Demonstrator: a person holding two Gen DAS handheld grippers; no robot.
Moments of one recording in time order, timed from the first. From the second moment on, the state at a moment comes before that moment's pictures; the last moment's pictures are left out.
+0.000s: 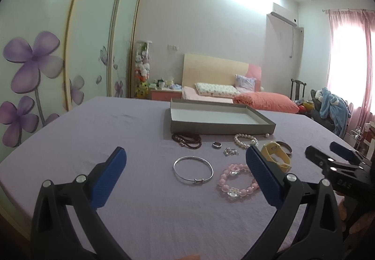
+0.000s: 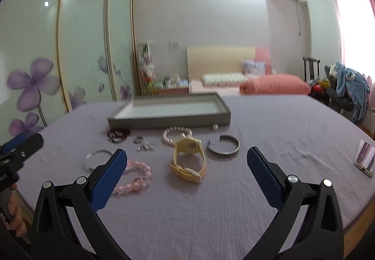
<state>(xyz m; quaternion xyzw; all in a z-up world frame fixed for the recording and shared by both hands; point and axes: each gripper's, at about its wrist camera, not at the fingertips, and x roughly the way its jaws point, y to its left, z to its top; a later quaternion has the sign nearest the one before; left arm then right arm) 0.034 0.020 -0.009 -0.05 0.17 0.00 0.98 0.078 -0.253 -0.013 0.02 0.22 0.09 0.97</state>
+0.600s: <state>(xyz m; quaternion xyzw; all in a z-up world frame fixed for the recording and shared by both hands) 0.129 0.034 -0.036 -0.04 0.33 0.00 0.94 0.173 -0.239 -0.046 0.03 0.41 0.07 0.91</state>
